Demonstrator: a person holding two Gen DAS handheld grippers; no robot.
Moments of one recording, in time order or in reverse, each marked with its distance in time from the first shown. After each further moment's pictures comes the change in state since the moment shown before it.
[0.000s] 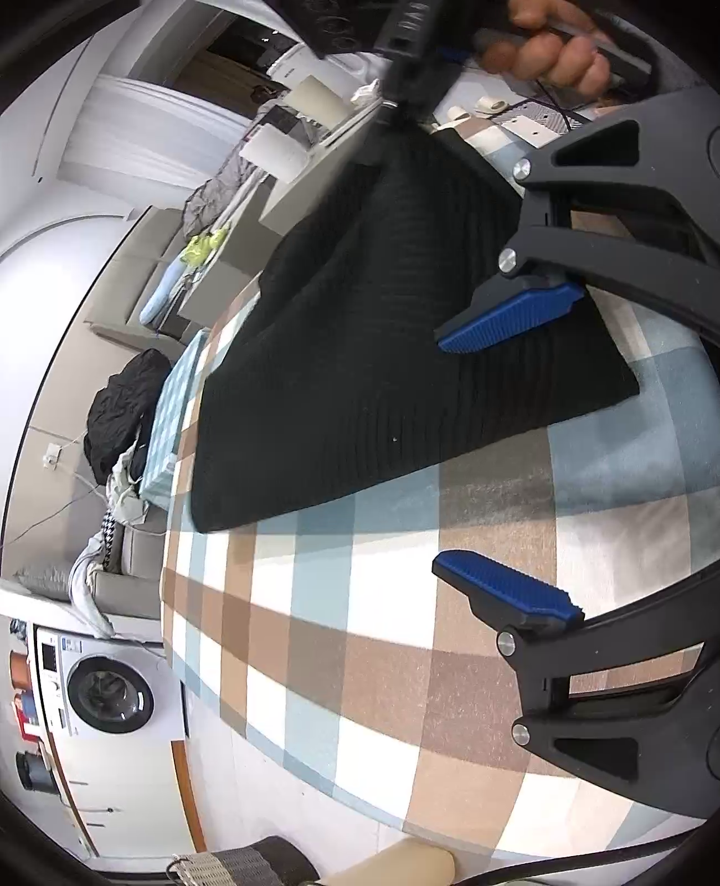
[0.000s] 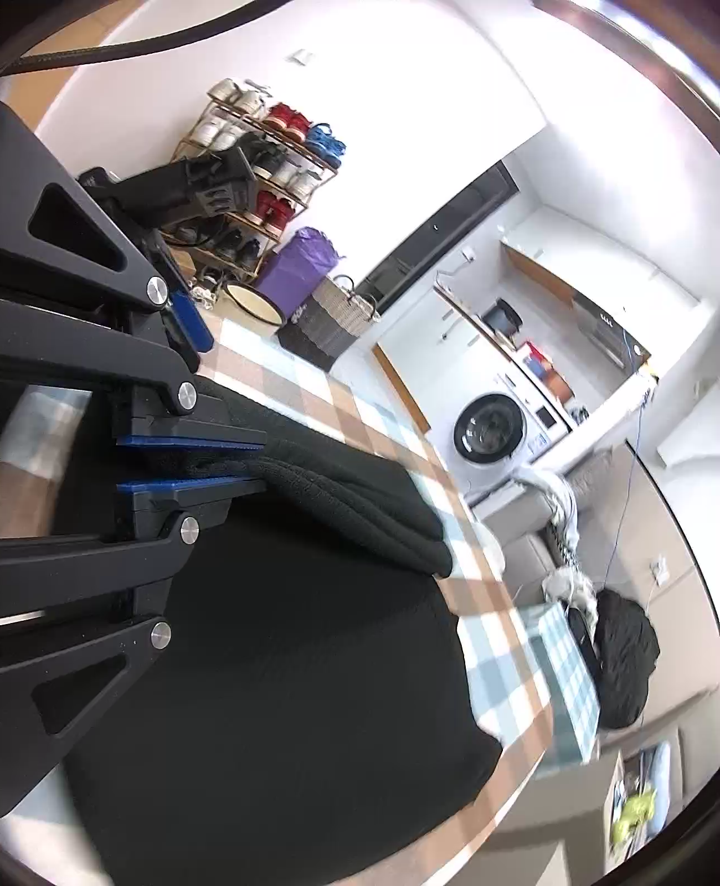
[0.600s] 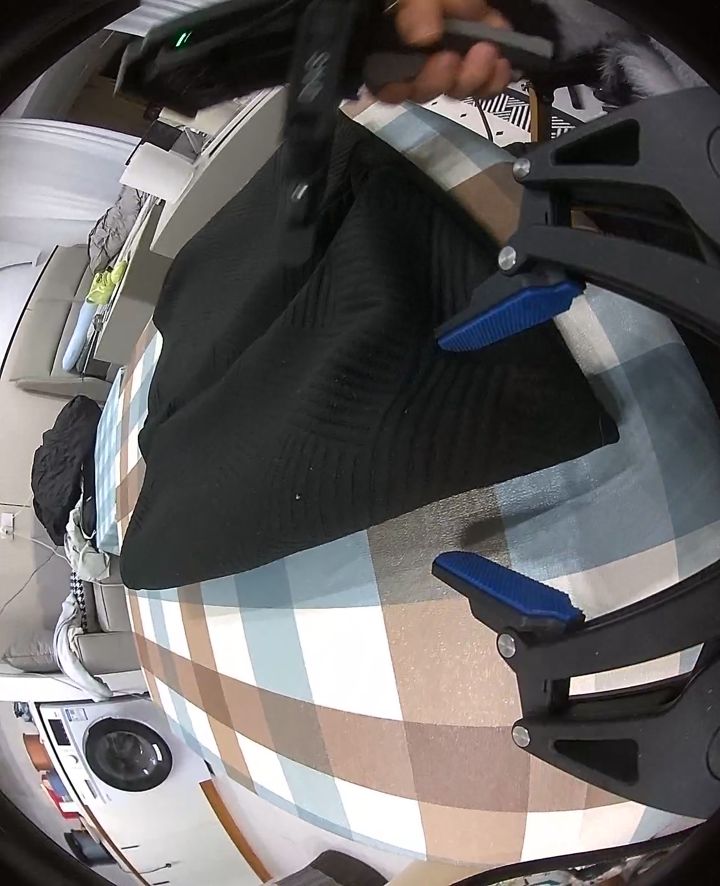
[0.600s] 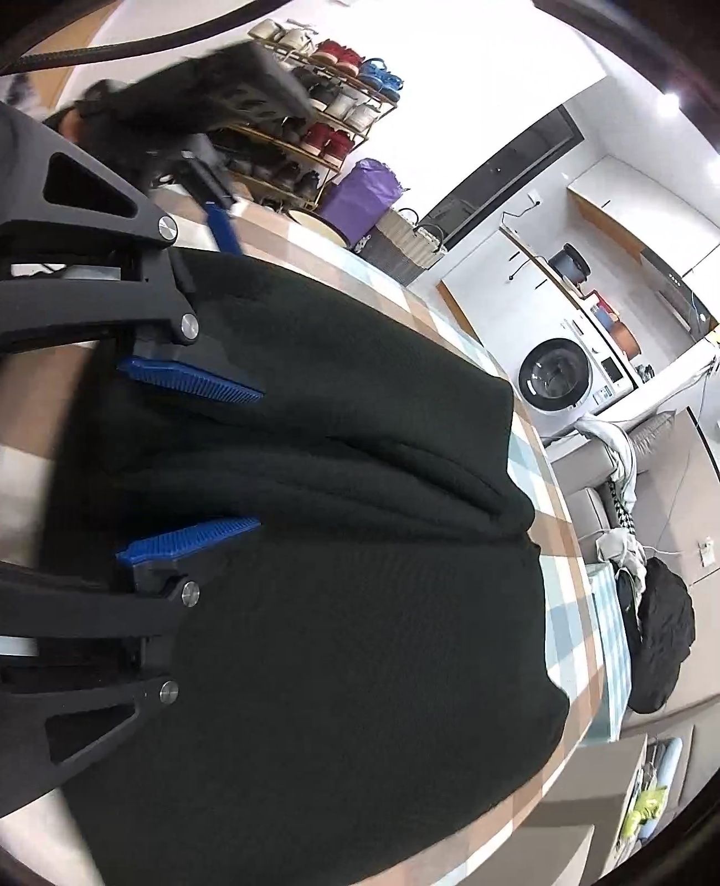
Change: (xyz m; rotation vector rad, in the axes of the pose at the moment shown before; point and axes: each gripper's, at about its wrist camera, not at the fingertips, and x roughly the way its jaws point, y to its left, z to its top) left arm 0.032 -0.036 -0.025 0.195 0.150 0.016; right arm 0.047 -0.035 -0.003 -0.063 0.160 -0.162
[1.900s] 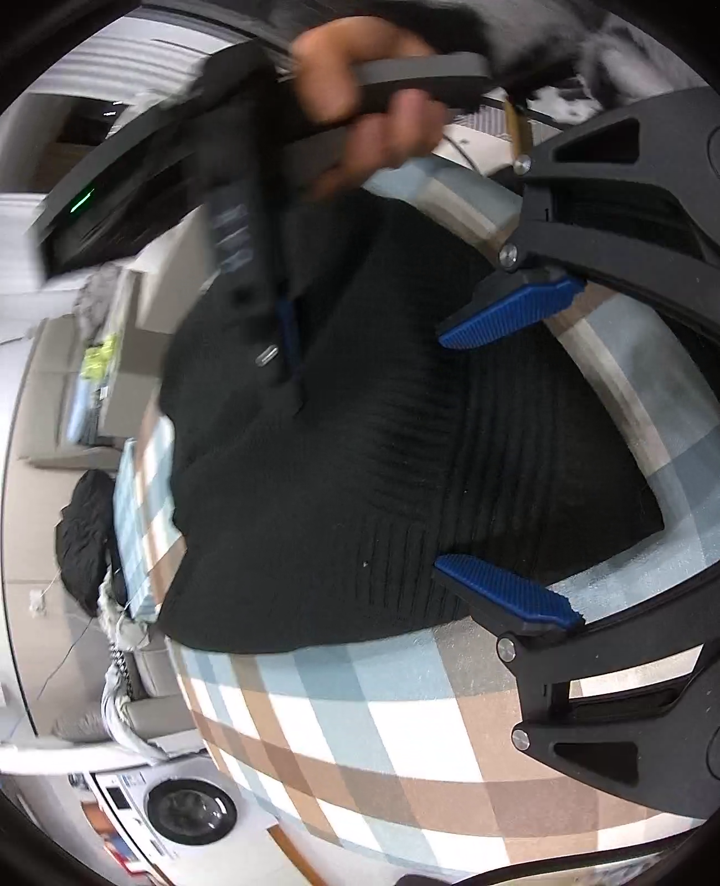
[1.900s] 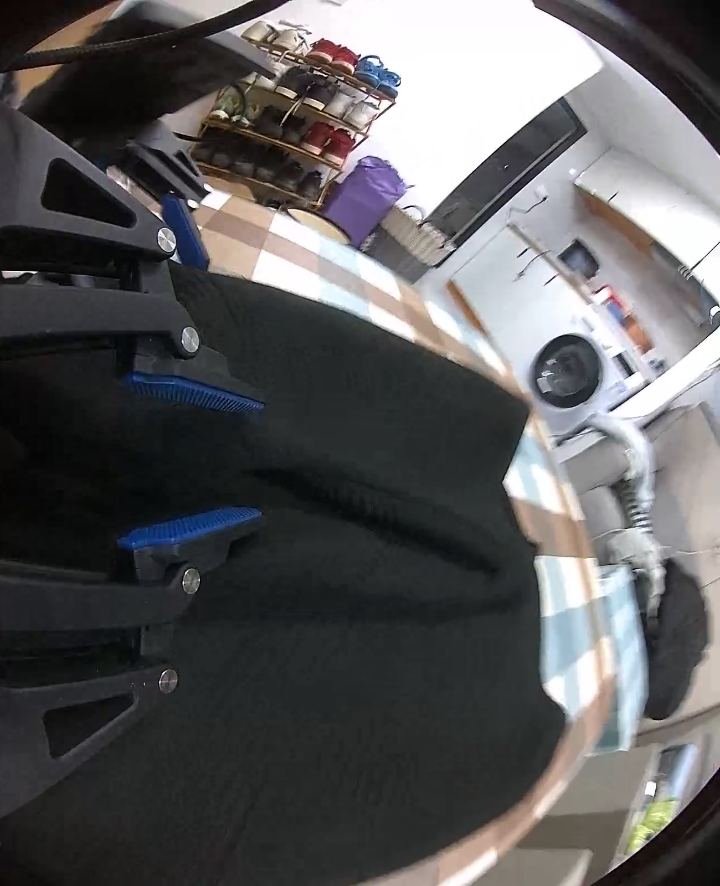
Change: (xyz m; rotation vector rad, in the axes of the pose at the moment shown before) left arm 0.004 -0.051 0.011 0.189 -0.023 -0.074; right arm 0.027 -0.017 0.034 0.012 0.082 0.009
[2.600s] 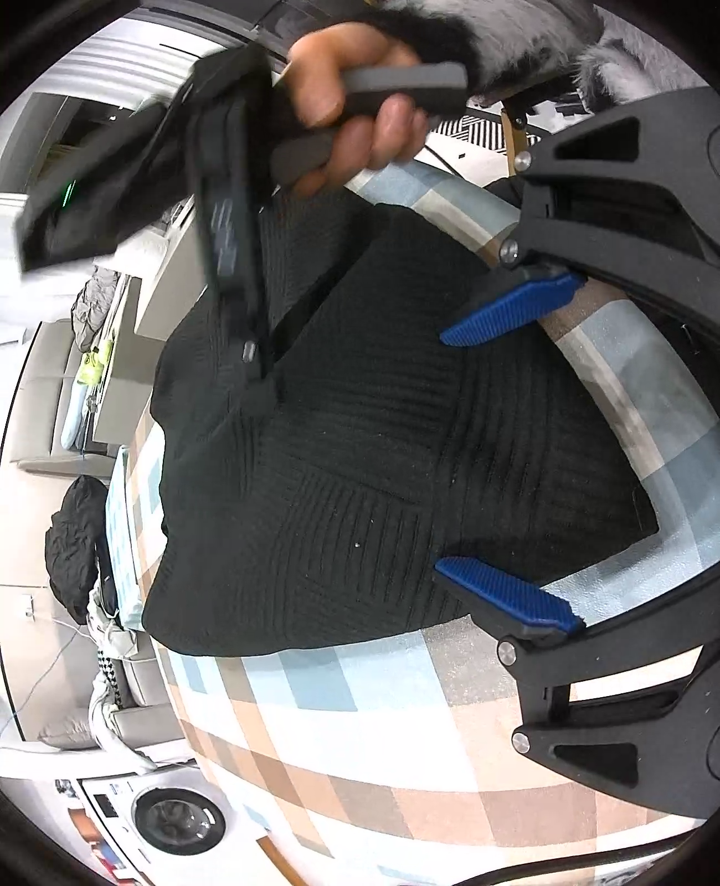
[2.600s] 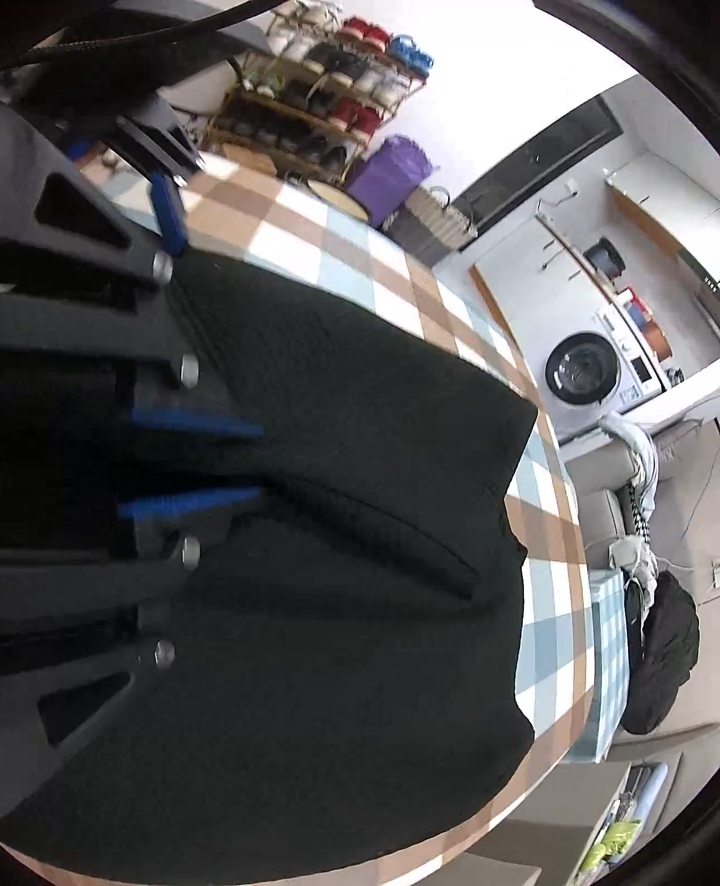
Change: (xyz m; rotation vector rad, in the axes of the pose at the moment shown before) left arm -0.001 0.009 0.001 -0.031 0.004 -0.041; right arm -0.008 0.010 0.006 -0.082 -0.012 -0.061
